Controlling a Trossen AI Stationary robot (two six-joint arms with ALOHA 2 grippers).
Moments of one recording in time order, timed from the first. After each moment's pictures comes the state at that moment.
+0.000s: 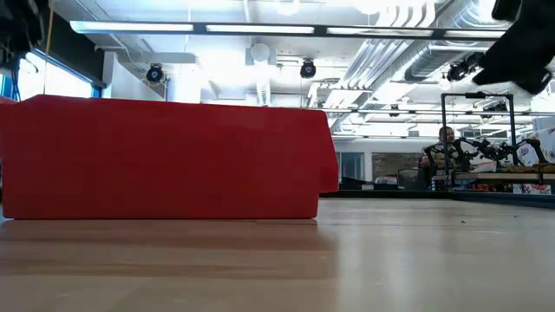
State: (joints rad) left arm -1.15 0.77 0.82 -1.25 -1.29 -1.49; right arm 0.69 0.63 0.47 -0.54 0.70 0.93
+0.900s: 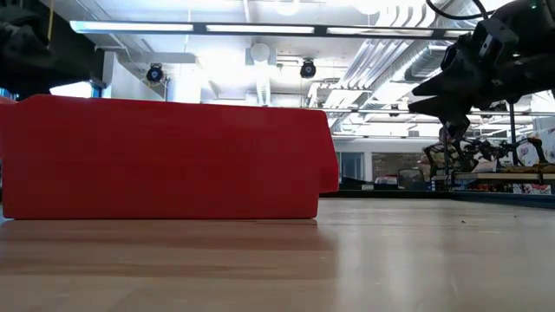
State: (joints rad) left arm -1.12 0.17 0.15 -0.44 -1.33 -1.02; right arm -0.22 0.50 0.11 0.18 -0.17 0.46
